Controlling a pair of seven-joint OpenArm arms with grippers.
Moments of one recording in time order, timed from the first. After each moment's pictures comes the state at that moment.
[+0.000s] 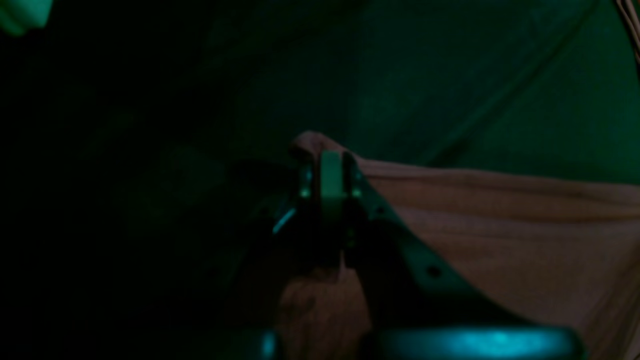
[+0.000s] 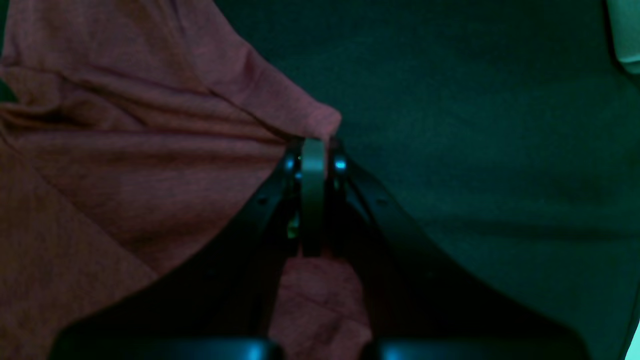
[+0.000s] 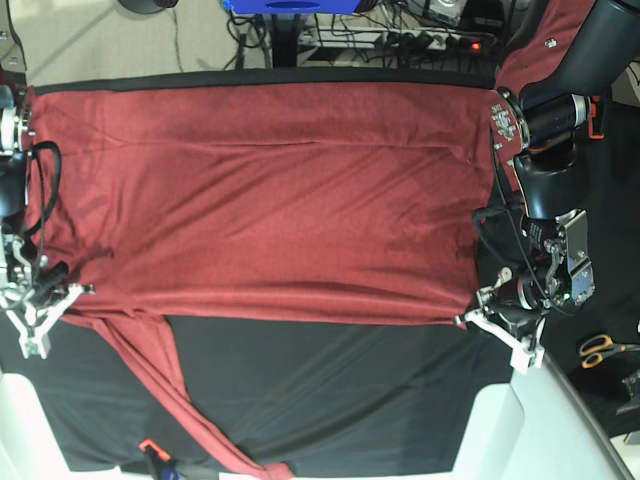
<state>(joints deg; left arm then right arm) -27.8 -12.8 -23.2 44.3 -11.5 -26.1 38.9 29.4 22.3 1.0 29.2 3.1 16.6 -17.3</state>
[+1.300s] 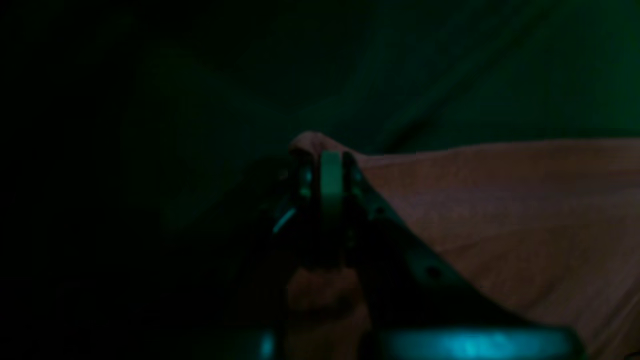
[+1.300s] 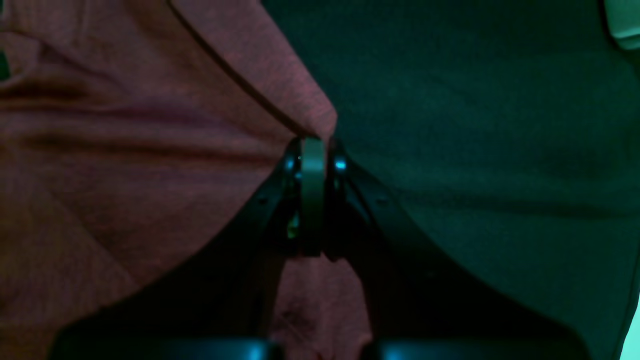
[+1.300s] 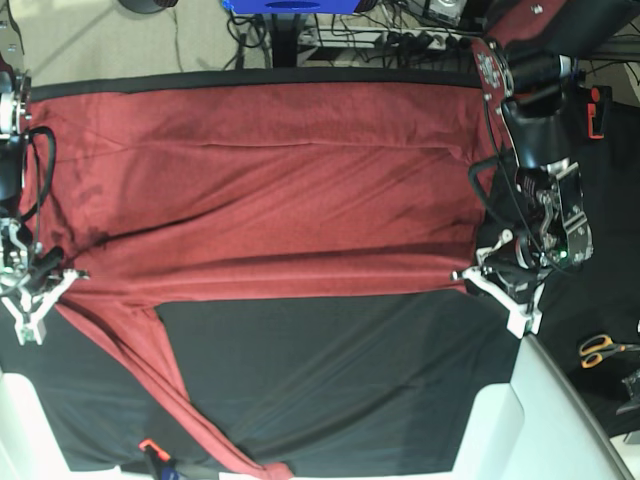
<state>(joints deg) -16.6 -11.5 -23.1 58.1 -11.6 -26.3 43.3 25.5 23.4 1.1 31.9 3.1 16.6 -17.0</state>
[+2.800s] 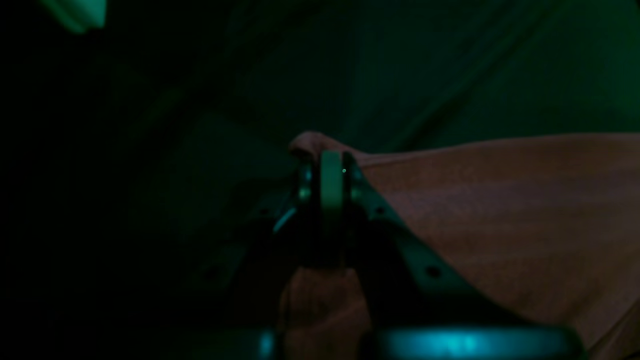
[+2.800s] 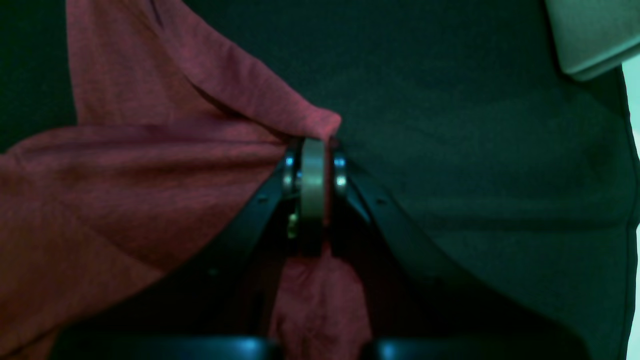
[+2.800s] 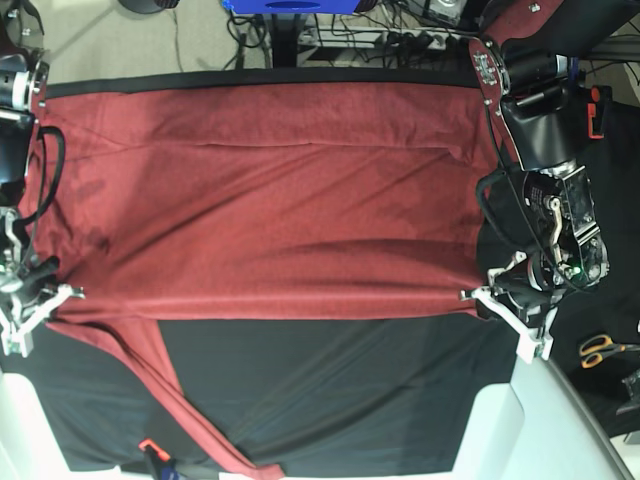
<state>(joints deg) -17.1 -10.7 -23.2 68.2 -11.7 -26.5 48.4 20.2 20.7 11.2 46.0 3.2 16.7 -19.0</state>
